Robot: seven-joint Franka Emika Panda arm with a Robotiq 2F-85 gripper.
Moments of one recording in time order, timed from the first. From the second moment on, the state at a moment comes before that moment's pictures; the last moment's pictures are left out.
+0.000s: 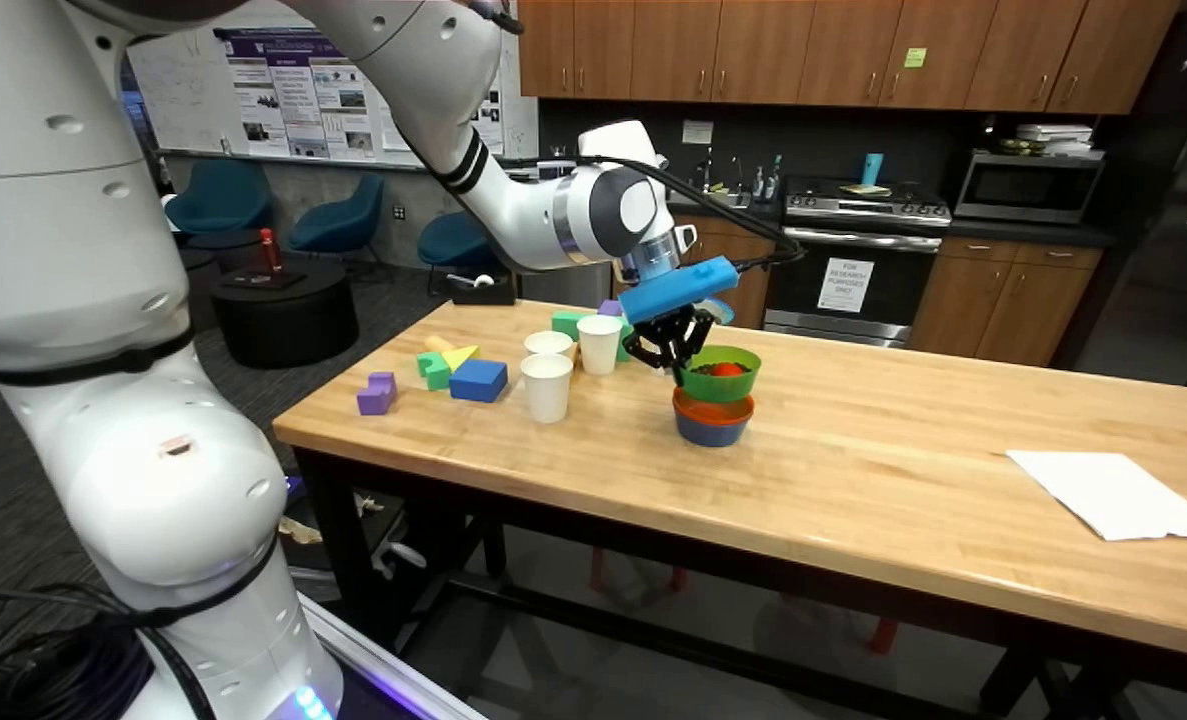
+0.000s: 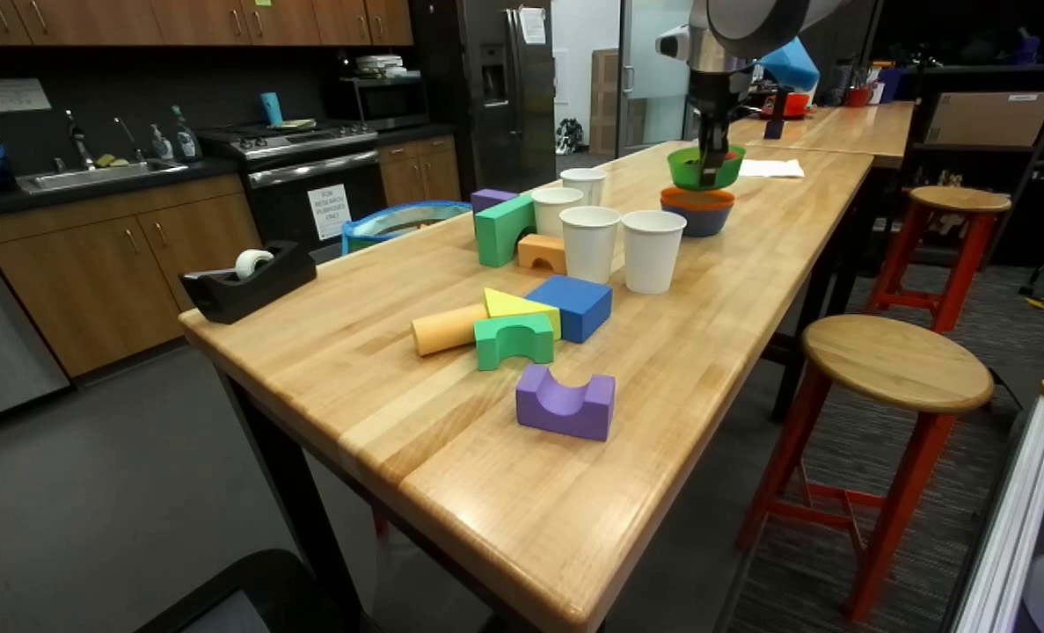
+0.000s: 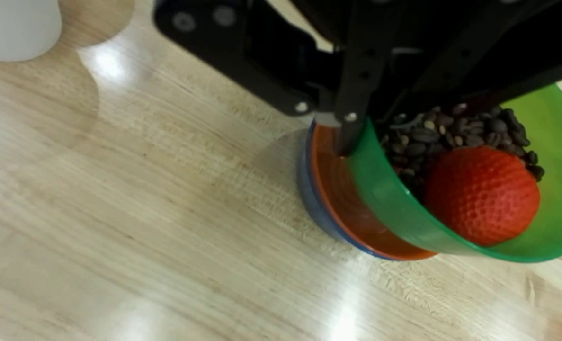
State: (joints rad) arm -0.21 -0.02 -0.19 -2.33 -0.42 2.55 -0.71
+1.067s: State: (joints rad) arm -0.20 -0.02 -0.19 -2.33 -0.29 2.55 -0.84
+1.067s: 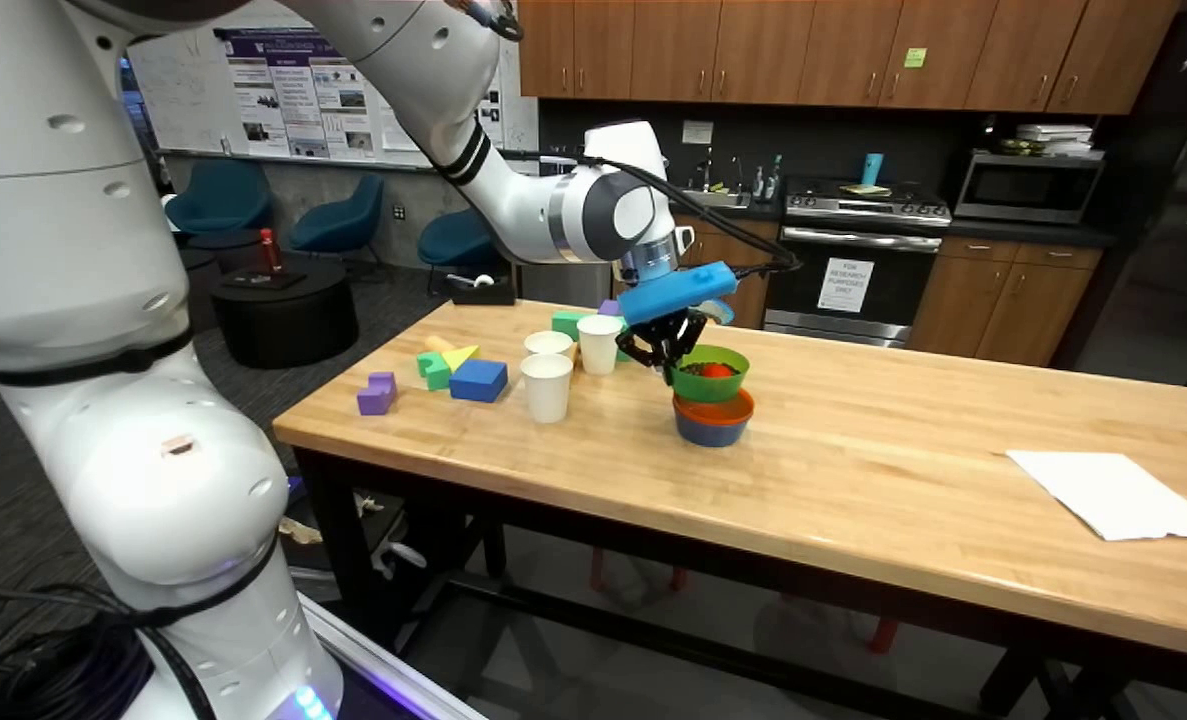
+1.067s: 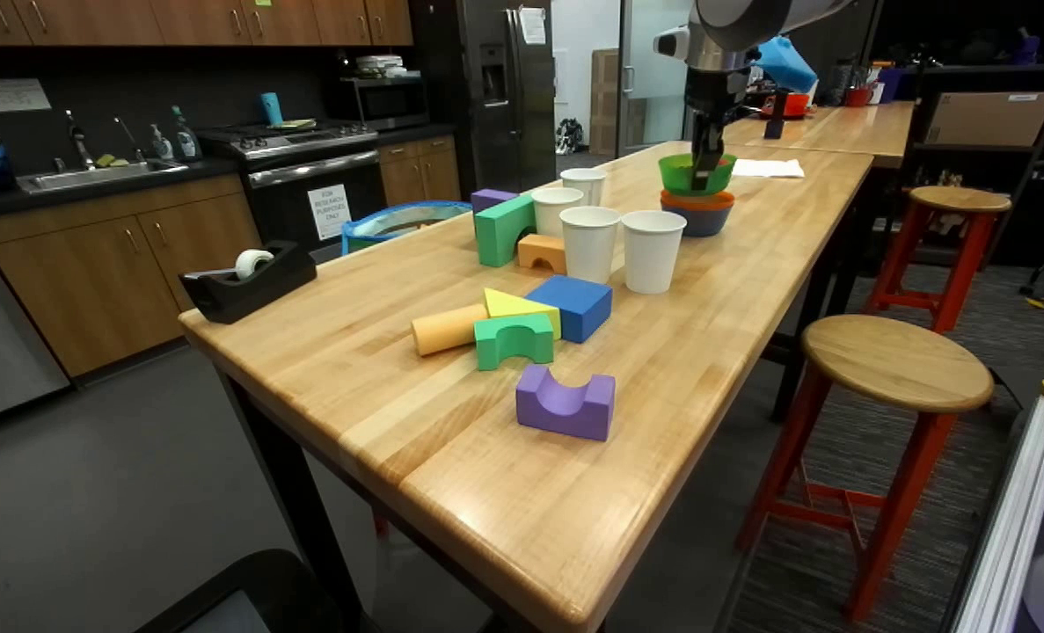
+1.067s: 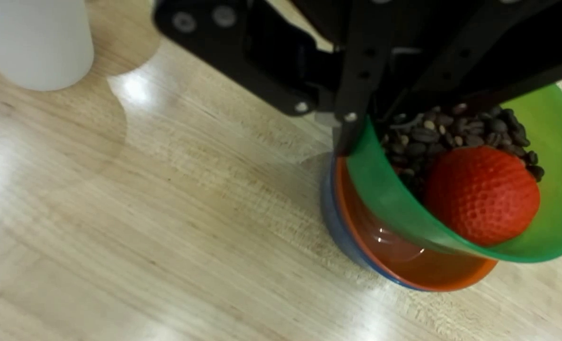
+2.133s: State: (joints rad) arm -0.20 -0.02 -0.20 -2.33 -0.19 2.55 -0.89
